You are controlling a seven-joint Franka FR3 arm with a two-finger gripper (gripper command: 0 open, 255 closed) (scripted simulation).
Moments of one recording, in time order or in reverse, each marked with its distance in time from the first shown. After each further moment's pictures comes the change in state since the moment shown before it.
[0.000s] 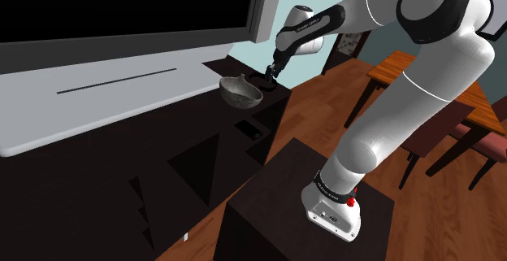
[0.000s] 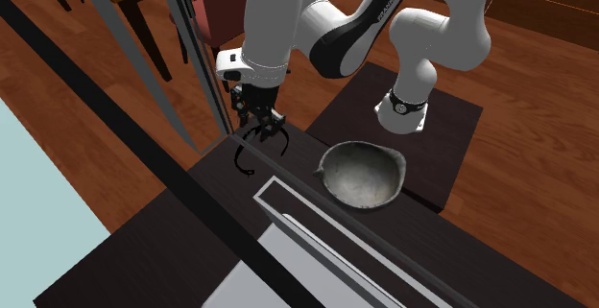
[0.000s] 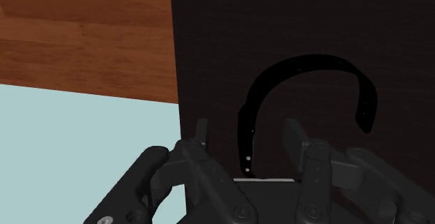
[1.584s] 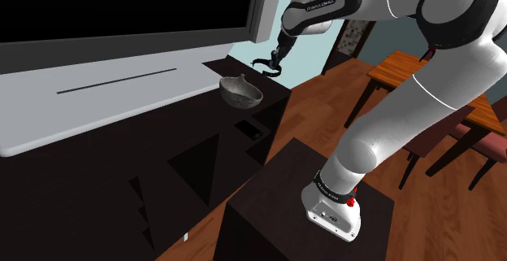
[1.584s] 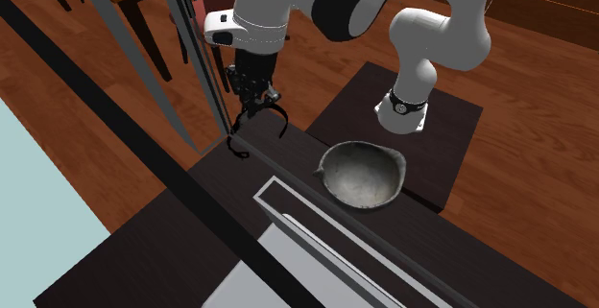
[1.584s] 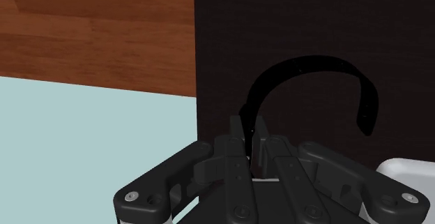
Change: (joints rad) arm -0.002 -0.102 0.027 0.107 -0.023 -0.204 0.016
